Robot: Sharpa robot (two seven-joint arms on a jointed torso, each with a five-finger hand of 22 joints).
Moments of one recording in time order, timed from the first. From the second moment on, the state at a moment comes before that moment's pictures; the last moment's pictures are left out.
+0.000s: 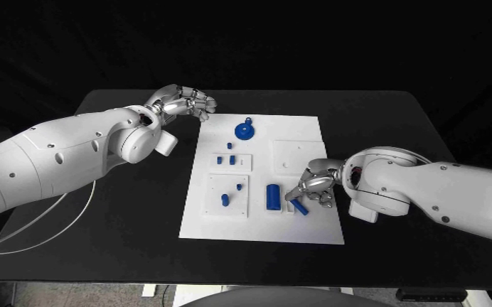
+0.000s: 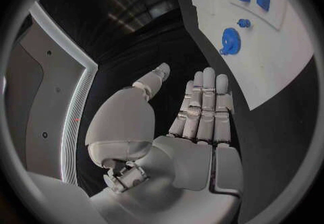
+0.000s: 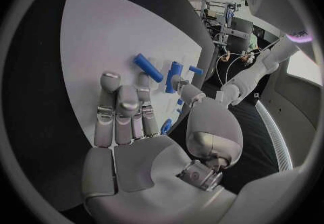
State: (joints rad) left arm 1.28 -0.78 -0.11 1.24 -0.35 -0.14 0.25; left_hand 1.04 -0.13 0.50 -0.15 0.07 0.71 0.19 0.42 0.46 1.12 0.14 0.07 0.30 0.92 0.07 0.75 0.45 0.04 0.74 -0.03 0.60 1.25; right arm 1.22 -0.89 -0.17 1.68 -0.97 0.03 -0.47; right_hand 0.68 -0.24 0.70 -0.14 0.05 1.05 0.09 0.22 0.60 1.17 -0.02 1.01 1.15 1.32 -0.13 1.14 1.18 0.25 1.27 -0.02 0.72 1.31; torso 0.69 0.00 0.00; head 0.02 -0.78
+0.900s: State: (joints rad) left arm 1.28 -0.78 -0.11 1.24 -0.35 -0.14 0.25; left_hand 1.04 -0.13 0.50 -0.15 0.07 0.71 0.19 0.42 0.45 1.12 0.14 0.07 0.30 0.92 0.07 0.75 0.45 0.04 0.74 -0.03 0.60 1.25; right arm 1.22 -0.90 -0.17 1.68 -1.06 0.10 -0.41; right_hand 0.78 -0.12 0.40 -0.29 0.05 1.01 0.09 0.20 0.60 1.13 -0.01 1.01 1.17 1.30 -0.12 1.12 1.18 0.25 1.22 -0.03 0.70 1.31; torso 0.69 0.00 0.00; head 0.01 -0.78
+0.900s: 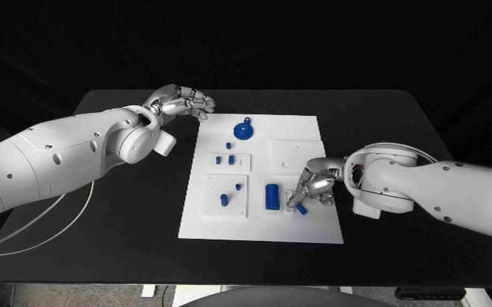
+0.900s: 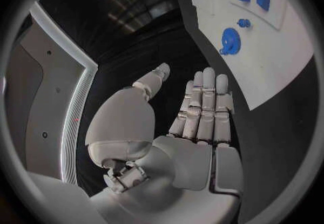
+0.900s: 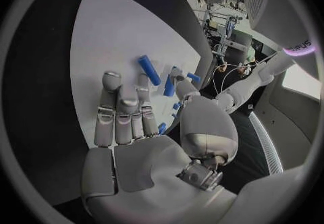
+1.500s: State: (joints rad) left arm 1.28 -0.78 -0.11 1.24 -0.35 -0.14 0.25; left_hand 1.04 -0.13 0.50 -0.15 0.07 0.71 0.19 0.42 0.45 1.12 0.14 0.07 0.30 0.92 0.07 0.75 0.45 0.04 0.74 -0.03 0.60 1.25; right arm 1.22 -0.90 -0.16 1.69 -1.14 0.13 -0.39; right_hand 0.81 -0.10 0.40 -0.29 0.05 1.01 0.09 0.21 0.60 1.13 -0.01 1.01 1.17 1.30 -0.12 1.12 1.18 0.26 1.23 -0.03 0.70 1.31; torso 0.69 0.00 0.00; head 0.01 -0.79
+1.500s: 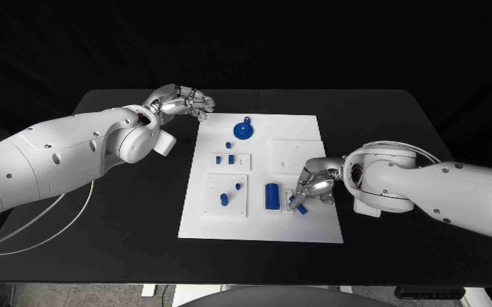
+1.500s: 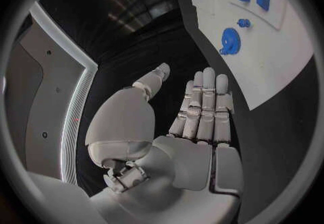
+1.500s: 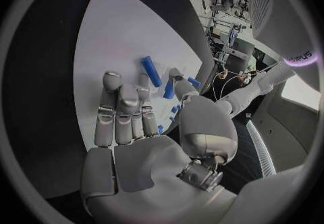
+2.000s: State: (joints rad) left arm 1.28 -0.78 -0.11 1.24 -0.35 -0.14 0.25; left_hand 1.04 -0.13 0.50 -0.15 0.07 0.71 0.19 0.42 0.45 1.12 0.14 0.07 0.30 0.92 0.07 0.75 0.45 0.04 0.74 -0.03 0.60 1.25; right arm 1.22 -0.90 -0.16 1.68 -1.13 0.12 -0.39; right_hand 0.88 -0.07 0.52 -0.28 0.05 1.03 0.09 0.22 0.60 1.14 -0.02 1.01 1.16 1.31 -0.12 1.12 1.18 0.26 1.24 -0.02 0.70 1.31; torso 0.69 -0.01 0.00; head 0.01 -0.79
